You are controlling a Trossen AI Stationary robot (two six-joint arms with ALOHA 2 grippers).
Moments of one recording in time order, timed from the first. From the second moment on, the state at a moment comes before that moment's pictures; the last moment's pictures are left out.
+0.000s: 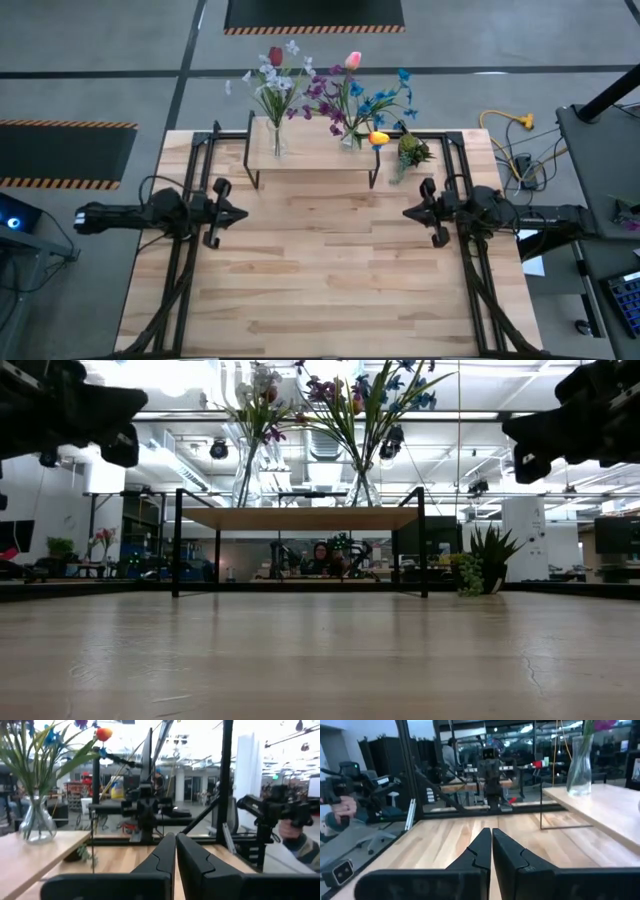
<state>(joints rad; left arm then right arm) 0.00 0.09 0.01 0.26 0.08 -0.04 -0.10 0.19 0.01 0.27 -0.18 0.14</state>
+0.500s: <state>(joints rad) -0.01 0.00 0.01 0.10 0.07 -0.04 -0.08 0.18 0.01 0.16 -0.03 0.12</state>
